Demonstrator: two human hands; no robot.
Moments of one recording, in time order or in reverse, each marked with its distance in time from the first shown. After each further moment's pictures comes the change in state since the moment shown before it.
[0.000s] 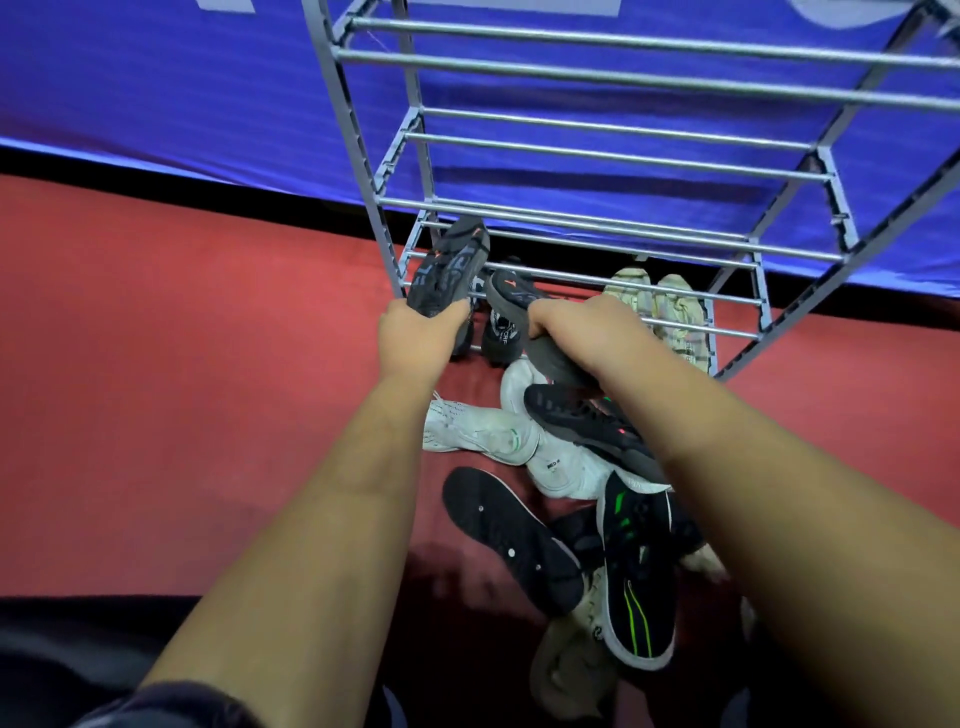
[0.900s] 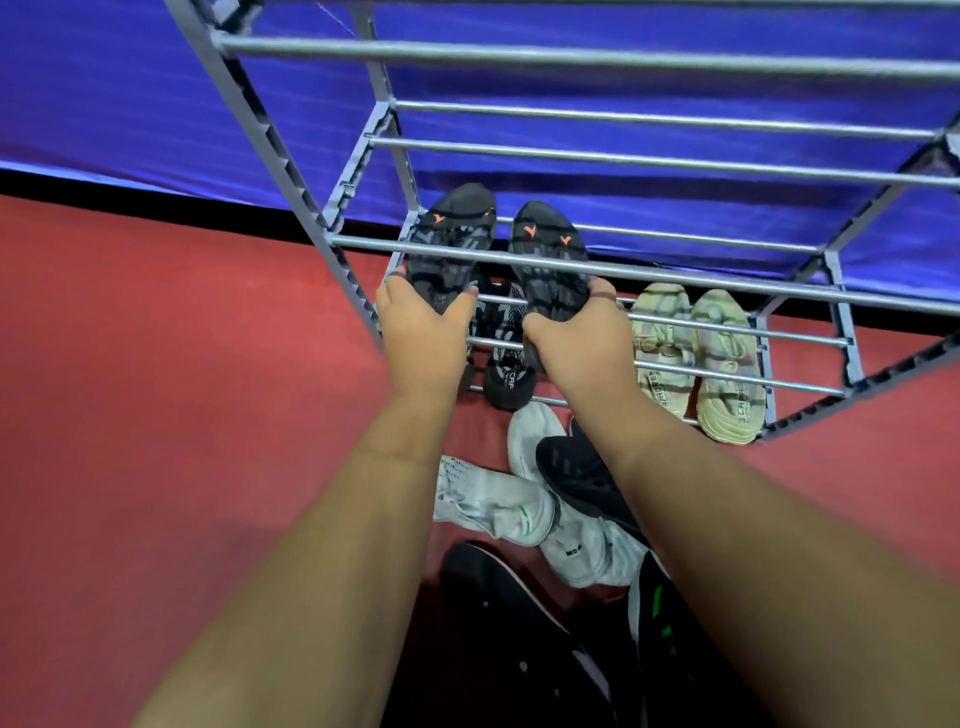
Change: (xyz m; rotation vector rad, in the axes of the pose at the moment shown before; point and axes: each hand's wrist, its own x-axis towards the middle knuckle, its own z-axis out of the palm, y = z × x) left_hand 0.103 0.011 0.082 0.091 0.168 0.216; right_hand 0.166 0.005 0.052 0.083 0.279 -0.270
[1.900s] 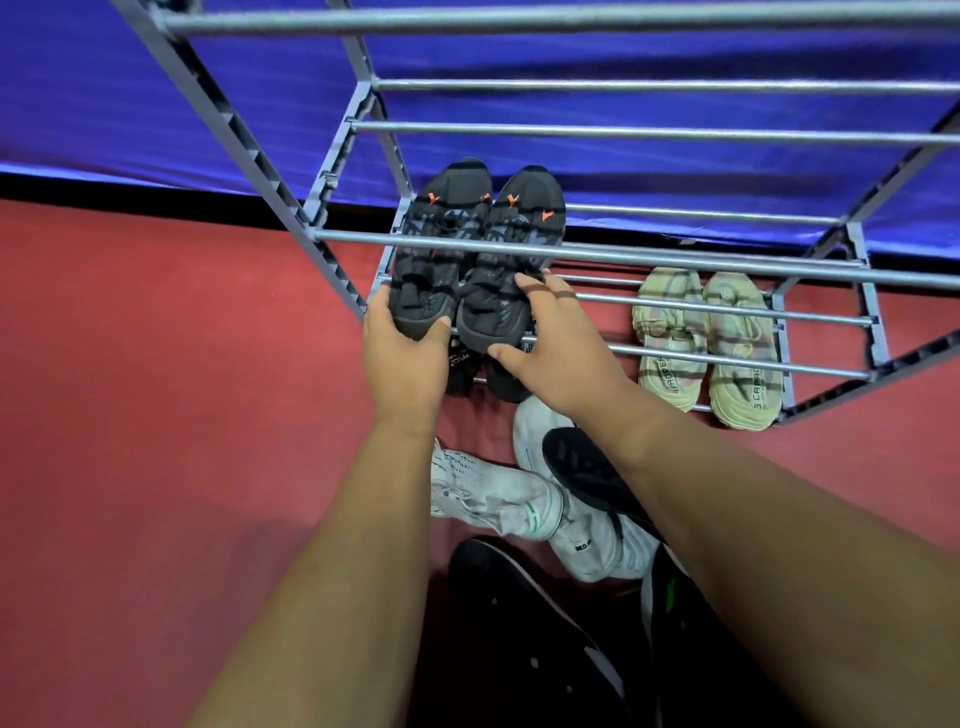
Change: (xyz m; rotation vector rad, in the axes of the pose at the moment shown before) left_hand -0.010 -0.037 -0.007 -0.183 -0.026 -0.038; right_hand 0.006 0.029 0.017 -0.304 -0.365 -0.365
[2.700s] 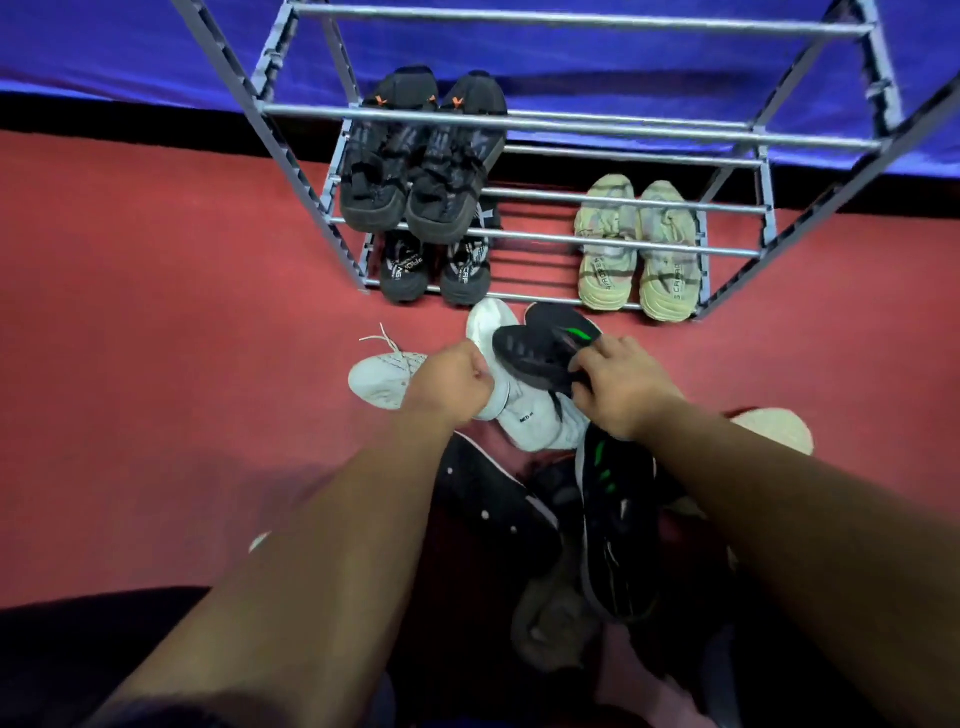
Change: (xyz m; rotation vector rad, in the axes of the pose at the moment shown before) left_hand -0.148 -0.058 0.004 0.589 -0.739 0.018; right_hand -0.178 0.102 -0.033 -0.618 -0.310 0.119
